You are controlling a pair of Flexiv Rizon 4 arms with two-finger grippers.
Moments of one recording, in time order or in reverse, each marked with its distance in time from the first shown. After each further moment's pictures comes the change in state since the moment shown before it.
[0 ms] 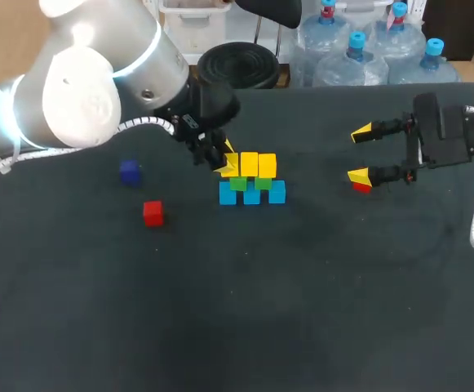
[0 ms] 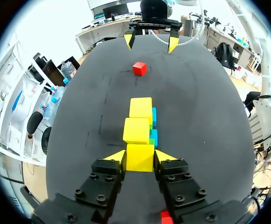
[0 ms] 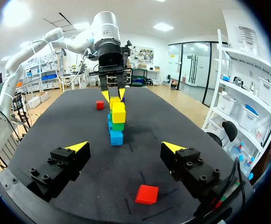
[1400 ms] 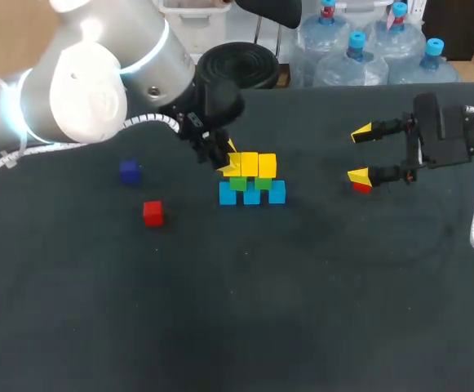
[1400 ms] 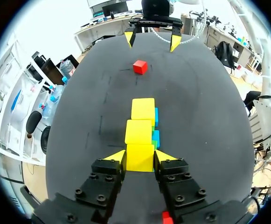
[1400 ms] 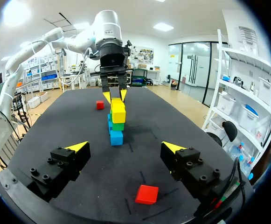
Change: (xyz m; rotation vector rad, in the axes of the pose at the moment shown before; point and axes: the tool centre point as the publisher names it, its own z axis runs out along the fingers) left arm -0.003 0.003 0.004 0.009 0.019 0.000; right arm 0.000 0.000 0.000 0.000 0.000 0.000
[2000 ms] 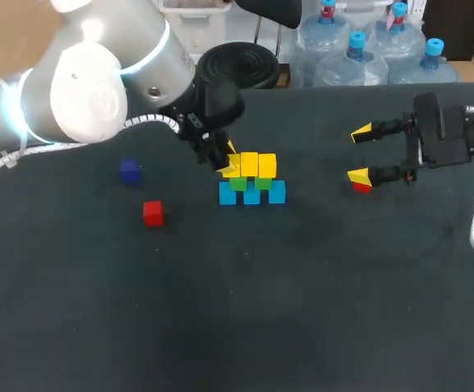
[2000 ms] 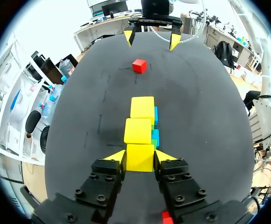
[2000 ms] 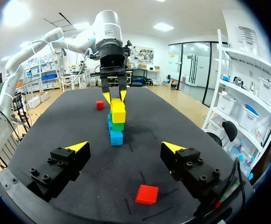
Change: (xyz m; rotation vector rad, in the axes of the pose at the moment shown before) left arm 0.002 -0.001 0.002 0.006 0.005 0.000; right arm 0.000 0.000 0.000 0.000 0.000 0.000
